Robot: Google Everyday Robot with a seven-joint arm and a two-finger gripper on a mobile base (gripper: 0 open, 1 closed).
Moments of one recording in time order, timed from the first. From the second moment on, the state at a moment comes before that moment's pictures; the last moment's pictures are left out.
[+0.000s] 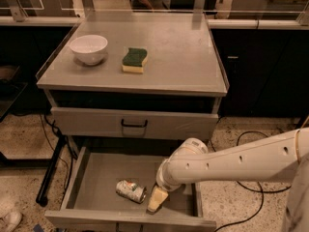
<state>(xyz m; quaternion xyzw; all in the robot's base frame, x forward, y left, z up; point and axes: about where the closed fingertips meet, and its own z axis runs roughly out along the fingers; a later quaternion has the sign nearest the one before) 0.486 -0.020 0.480 -0.57 0.80 0.07 0.17</state>
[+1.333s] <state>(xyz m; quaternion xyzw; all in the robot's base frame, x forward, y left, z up) 0.499 0.033 0.428 -0.56 0.80 0.11 0.19</state>
